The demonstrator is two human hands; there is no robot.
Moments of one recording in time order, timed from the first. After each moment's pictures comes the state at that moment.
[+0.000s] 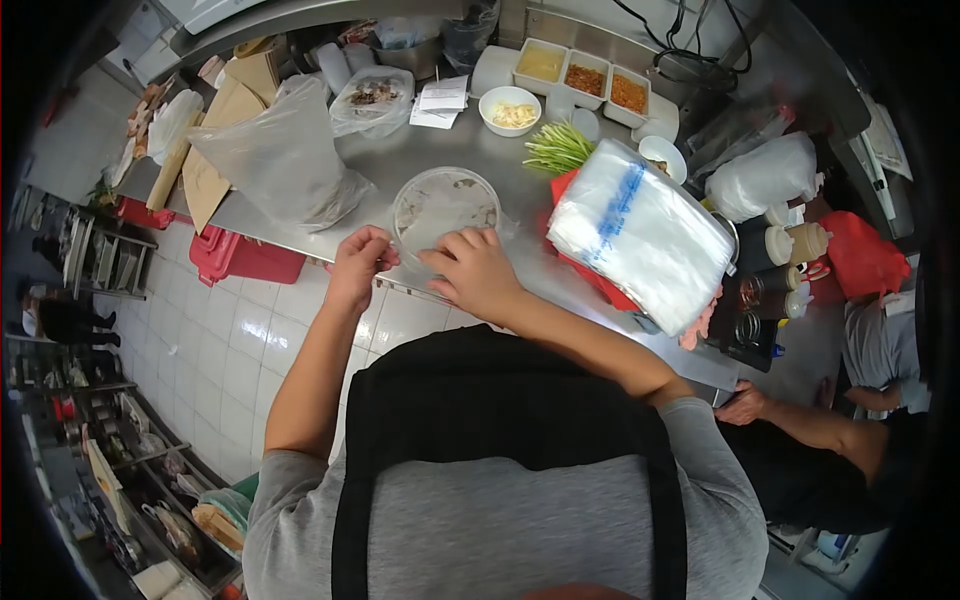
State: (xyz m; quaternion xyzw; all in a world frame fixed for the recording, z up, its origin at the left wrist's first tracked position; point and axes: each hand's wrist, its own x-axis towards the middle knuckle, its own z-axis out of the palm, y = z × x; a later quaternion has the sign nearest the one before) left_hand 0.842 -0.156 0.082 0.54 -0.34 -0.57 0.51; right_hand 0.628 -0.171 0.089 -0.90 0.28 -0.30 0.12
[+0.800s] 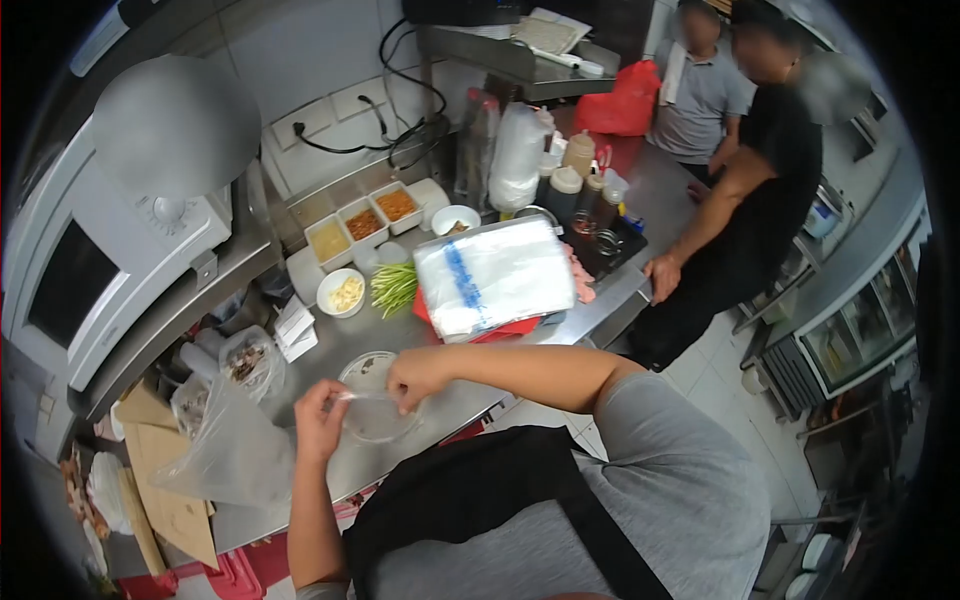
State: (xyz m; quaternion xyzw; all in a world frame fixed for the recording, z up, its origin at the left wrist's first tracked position) left_hand 0.852 -0.259 0.138 0.31 -0.82 -0.34 0.35; right_hand 0.617 -0.225 0.126 -0.84 0.41 -0.09 0.34
